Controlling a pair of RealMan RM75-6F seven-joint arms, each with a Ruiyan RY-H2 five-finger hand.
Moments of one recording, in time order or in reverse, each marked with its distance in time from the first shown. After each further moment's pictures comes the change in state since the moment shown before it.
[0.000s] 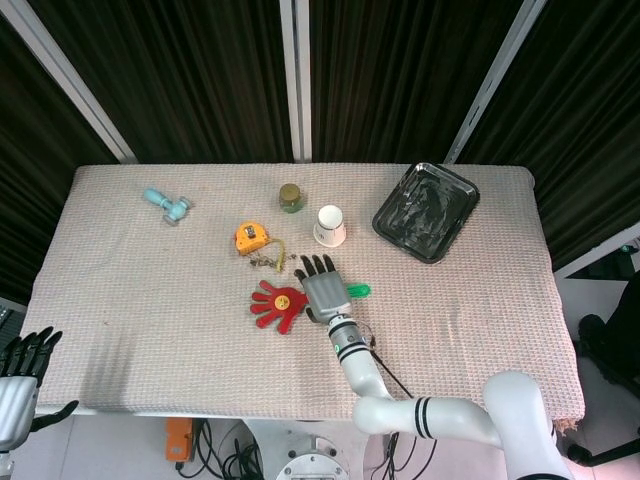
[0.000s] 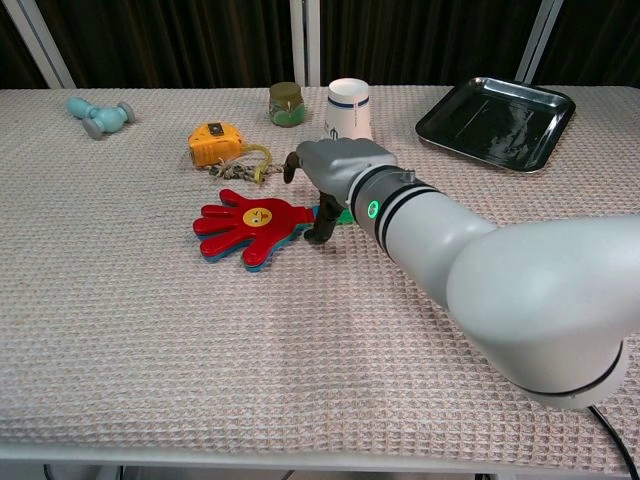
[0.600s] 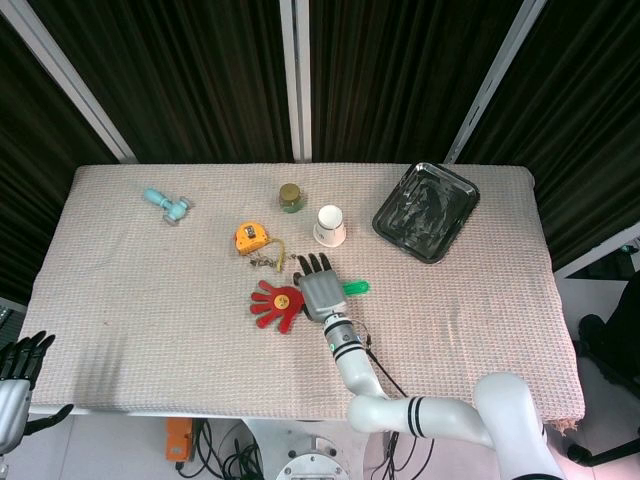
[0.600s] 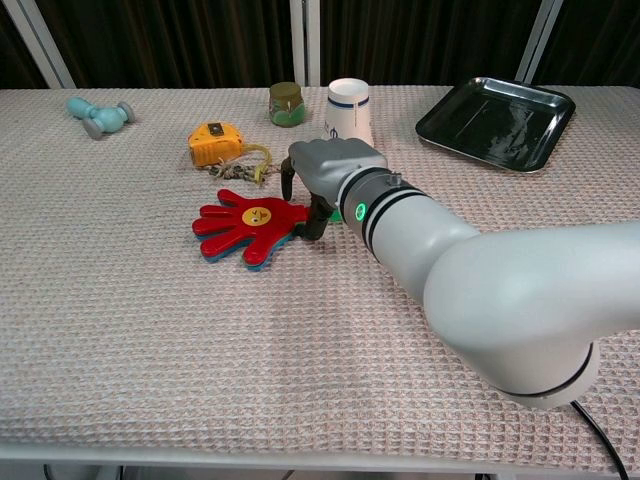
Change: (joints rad) left arm 0.016 0.004 -0.002 0.010 -0.021 -0.019 -0.040; right arm 0.022 -0.038 0.003 0.067 -0.013 -0.003 0.003
